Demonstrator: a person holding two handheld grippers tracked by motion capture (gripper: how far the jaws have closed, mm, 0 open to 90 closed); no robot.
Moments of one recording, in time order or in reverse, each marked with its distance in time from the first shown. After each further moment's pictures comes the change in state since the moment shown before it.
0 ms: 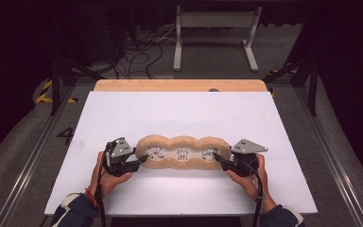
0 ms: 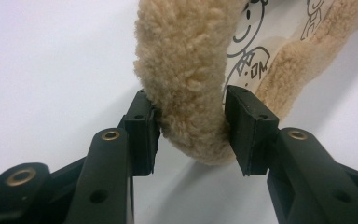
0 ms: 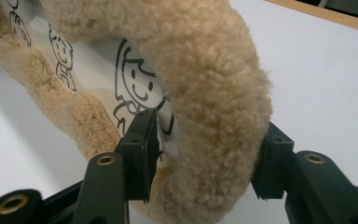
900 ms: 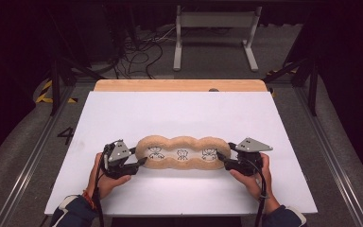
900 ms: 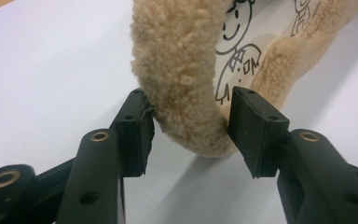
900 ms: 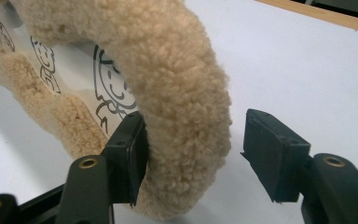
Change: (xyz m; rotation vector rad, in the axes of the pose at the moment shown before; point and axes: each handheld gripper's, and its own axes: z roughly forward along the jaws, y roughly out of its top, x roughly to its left) left arm -0.003 -0.005 -0.008 -0.025 0.002 0.047; right arm -0.008 0.000 -0.007 0.005 -0.032 0.030
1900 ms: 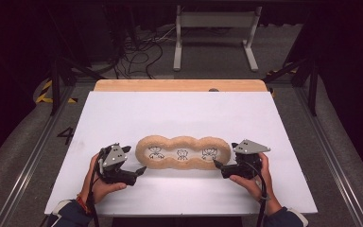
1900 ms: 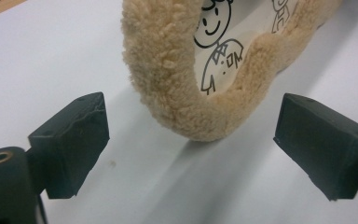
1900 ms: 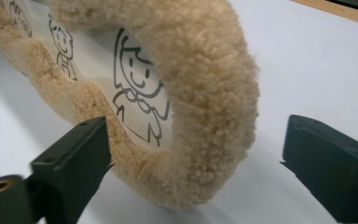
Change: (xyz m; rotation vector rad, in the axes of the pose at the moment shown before) left arm -0.002 -0.007 -0.012 -0.027 -0.035 0.017; right arm 0.006 0.000 -0.001 0.027 0.034 -0.040
